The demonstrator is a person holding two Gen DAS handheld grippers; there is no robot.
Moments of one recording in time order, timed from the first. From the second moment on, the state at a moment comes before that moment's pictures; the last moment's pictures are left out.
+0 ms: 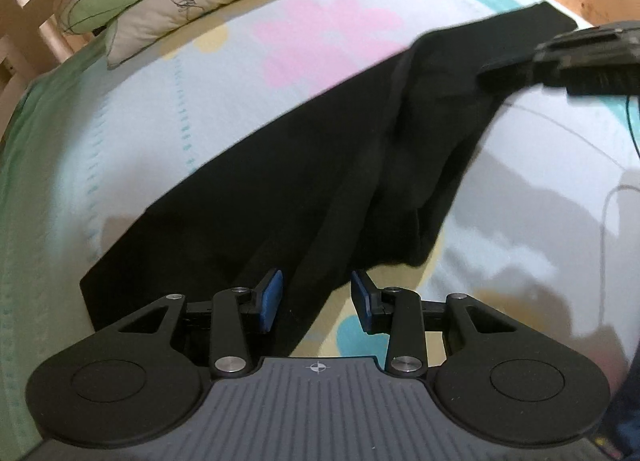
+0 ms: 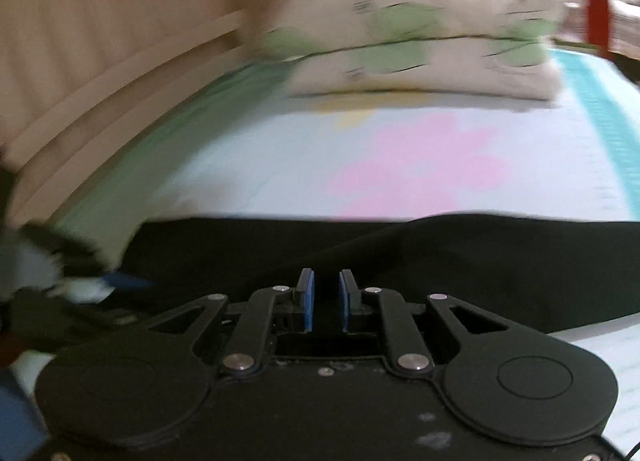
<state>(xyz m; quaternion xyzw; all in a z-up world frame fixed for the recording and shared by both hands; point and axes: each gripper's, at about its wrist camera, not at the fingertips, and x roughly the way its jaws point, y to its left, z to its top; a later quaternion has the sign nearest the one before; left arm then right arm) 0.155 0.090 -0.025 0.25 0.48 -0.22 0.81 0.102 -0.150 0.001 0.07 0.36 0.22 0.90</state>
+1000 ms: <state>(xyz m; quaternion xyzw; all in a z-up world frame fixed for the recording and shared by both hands) 0.176 0.107 -0.034 0.20 0.46 -0.20 0.84 0.094 -0.070 -0.068 0.05 0.41 0.22 0.88</state>
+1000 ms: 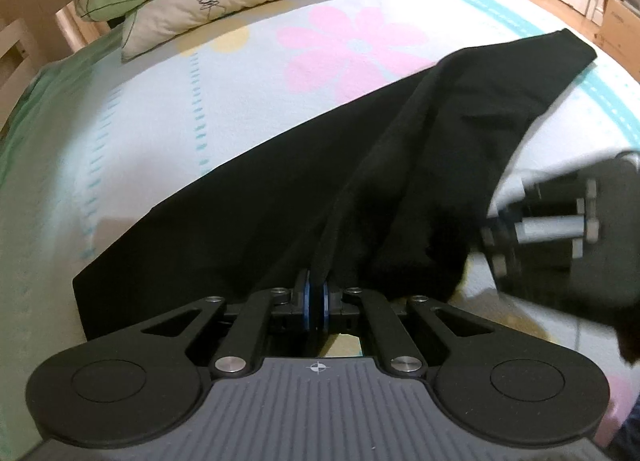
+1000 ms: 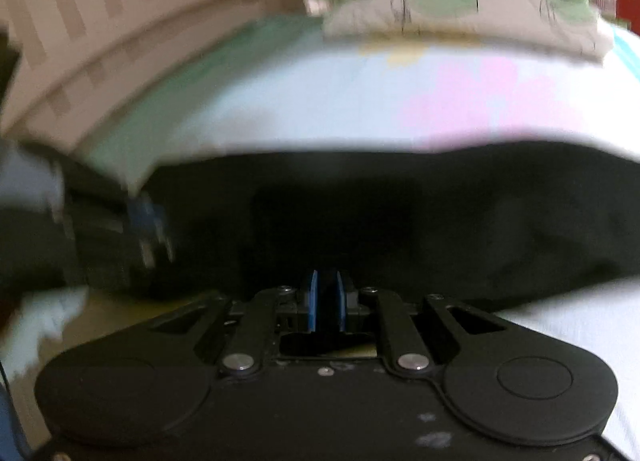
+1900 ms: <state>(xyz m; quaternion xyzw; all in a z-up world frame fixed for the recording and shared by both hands) 0.274 0.089 -0.036 0.42 0.46 -0.23 0.74 0.096 -0.083 -0.091 0.05 0.43 0.23 0.87</state>
